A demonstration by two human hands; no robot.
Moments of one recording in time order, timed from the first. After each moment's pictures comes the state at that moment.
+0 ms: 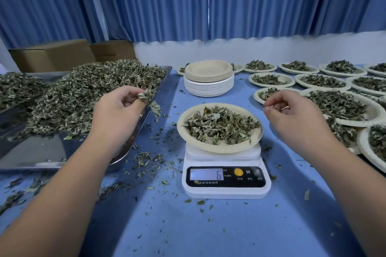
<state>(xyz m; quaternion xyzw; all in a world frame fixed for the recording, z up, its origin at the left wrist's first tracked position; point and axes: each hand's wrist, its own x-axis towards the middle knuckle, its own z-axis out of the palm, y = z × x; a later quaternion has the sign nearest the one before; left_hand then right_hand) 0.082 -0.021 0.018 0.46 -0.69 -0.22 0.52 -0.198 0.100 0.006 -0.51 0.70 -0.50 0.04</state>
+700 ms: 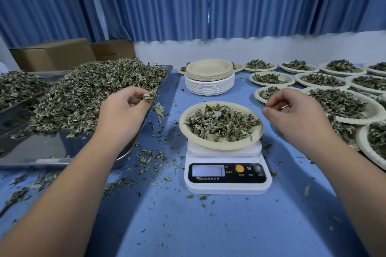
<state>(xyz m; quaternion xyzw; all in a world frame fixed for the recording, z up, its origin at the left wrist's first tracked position) 0.083 -0.023 0.013 0.48 -0.70 -0.21 0.49 -0.199 0.102 0.005 -0.50 0.70 -0.50 0.04</state>
